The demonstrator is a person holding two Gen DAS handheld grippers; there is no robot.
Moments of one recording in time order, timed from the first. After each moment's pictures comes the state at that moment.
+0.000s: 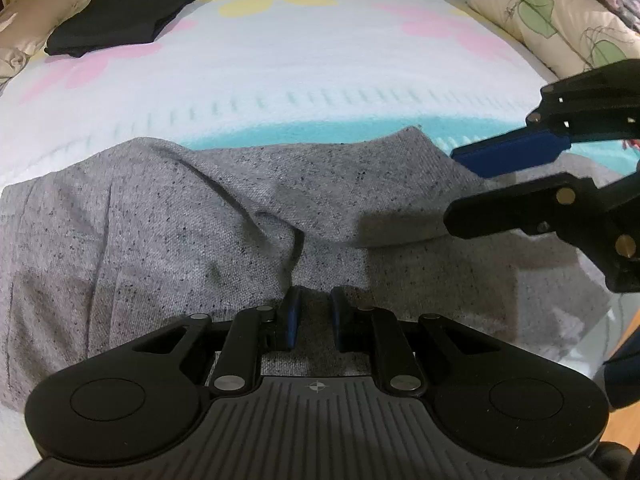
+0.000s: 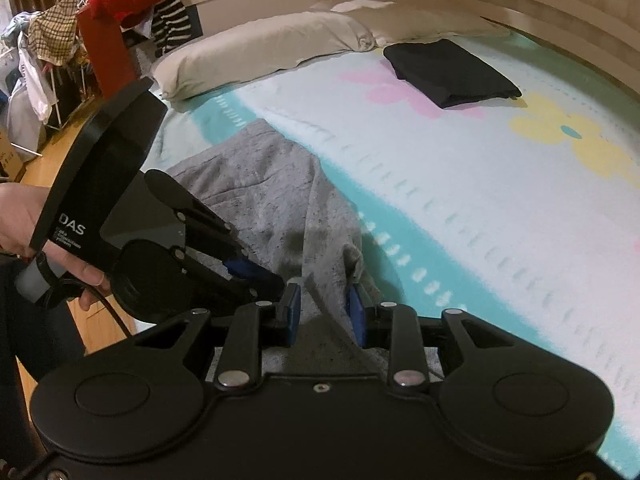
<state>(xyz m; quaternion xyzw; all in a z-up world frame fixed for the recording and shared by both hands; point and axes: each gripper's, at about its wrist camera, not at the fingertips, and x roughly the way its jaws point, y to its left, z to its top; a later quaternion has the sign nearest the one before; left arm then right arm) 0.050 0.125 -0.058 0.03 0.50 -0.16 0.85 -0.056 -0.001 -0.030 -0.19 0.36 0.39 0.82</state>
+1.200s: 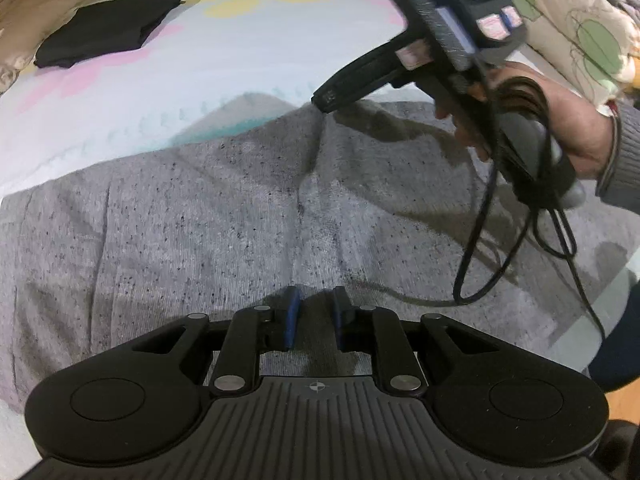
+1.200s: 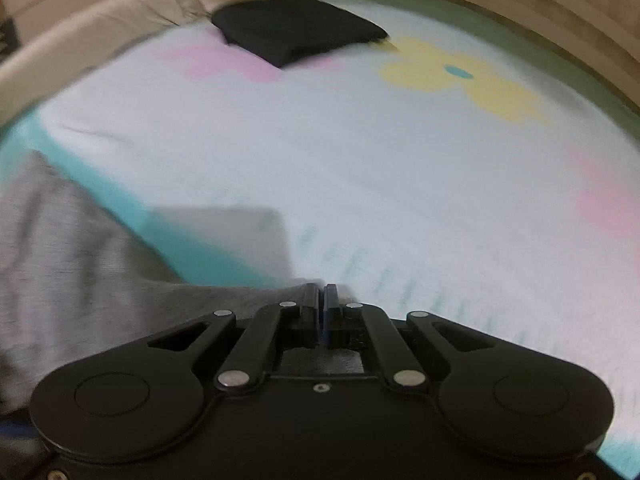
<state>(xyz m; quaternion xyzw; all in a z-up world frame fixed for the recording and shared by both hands) 0.041 0.120 -0.054 0.06 0.50 -0.18 0.84 0.072 0.029 -0.096 -0.17 0.39 0.16 0.89</state>
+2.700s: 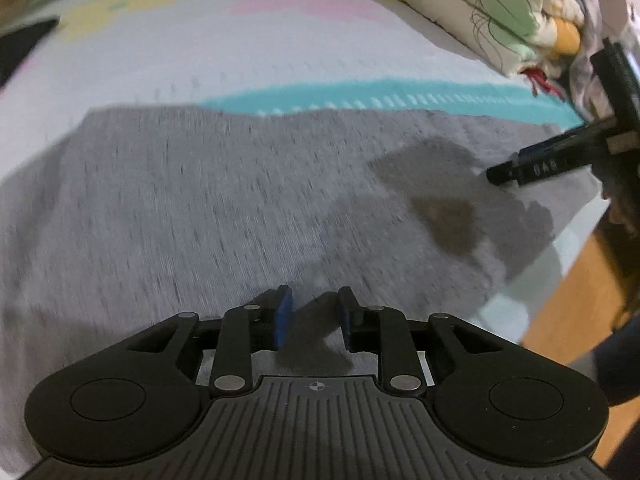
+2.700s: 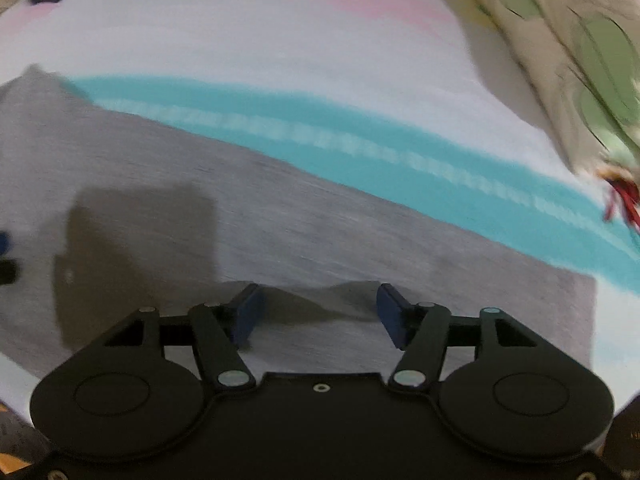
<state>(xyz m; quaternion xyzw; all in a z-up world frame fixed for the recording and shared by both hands) -0.002 -0.015 -0.060 0.04 0.51 -0.28 0.81 -0.068 -0.258 -0.074 -0.11 0.51 -0.07 0.85</state>
